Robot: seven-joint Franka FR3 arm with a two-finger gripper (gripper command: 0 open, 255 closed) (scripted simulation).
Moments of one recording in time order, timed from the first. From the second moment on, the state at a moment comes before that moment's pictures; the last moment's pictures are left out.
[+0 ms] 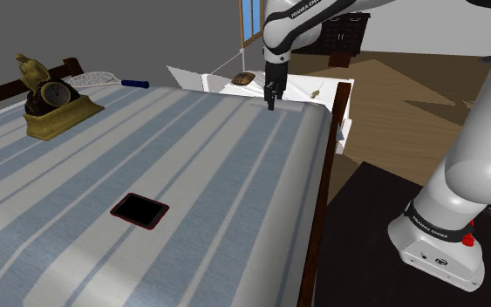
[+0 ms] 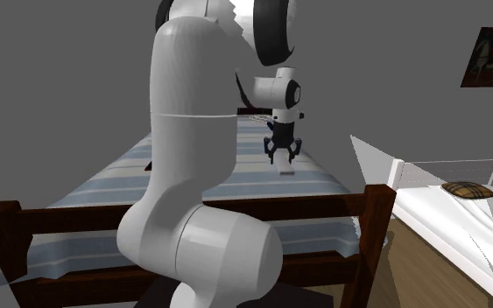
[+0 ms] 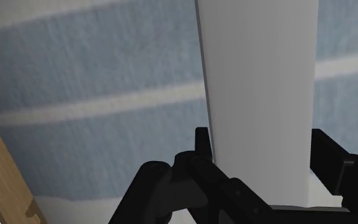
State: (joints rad) arm -0.03 0.12 -0.06 -1.99 0.03 2.10 -0.30
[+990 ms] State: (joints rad) arm 0.13 0.03 0.09 -2.08 0.02 2.10 0.00
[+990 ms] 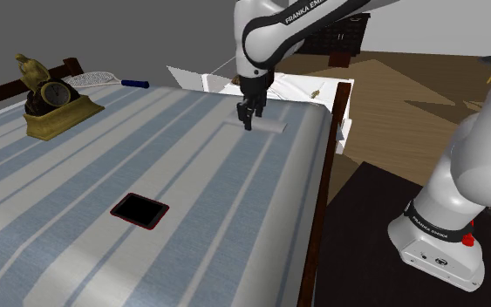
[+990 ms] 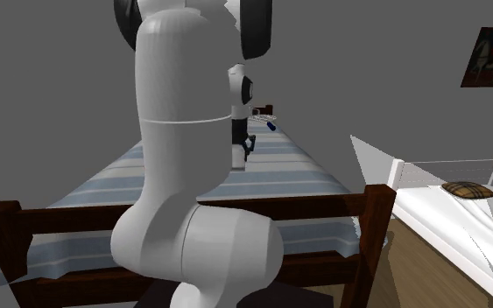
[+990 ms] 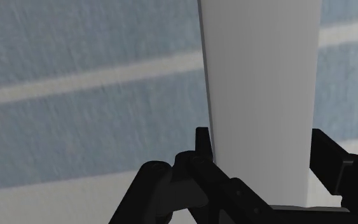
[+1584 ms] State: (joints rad) arm 0.24 0.05 0.19 -2.04 0.01 2.10 0.22
